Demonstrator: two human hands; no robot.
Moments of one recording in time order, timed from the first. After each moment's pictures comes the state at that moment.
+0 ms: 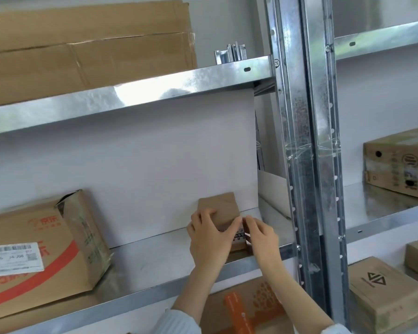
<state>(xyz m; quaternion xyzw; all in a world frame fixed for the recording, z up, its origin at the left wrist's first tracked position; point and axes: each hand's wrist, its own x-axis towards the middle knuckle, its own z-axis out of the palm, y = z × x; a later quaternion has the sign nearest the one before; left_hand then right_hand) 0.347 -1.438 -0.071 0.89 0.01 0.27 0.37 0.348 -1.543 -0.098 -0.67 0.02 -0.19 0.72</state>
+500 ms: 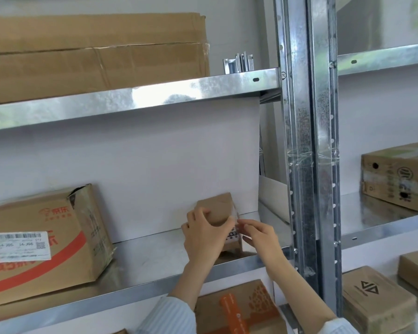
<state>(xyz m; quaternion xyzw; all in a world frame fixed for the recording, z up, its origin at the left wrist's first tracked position) 0.338 -1.429 -0.056 0.88 0.06 0.27 0.39 0.347 -1.555 -0.091 -0.68 0.00 -0.10 0.73</state>
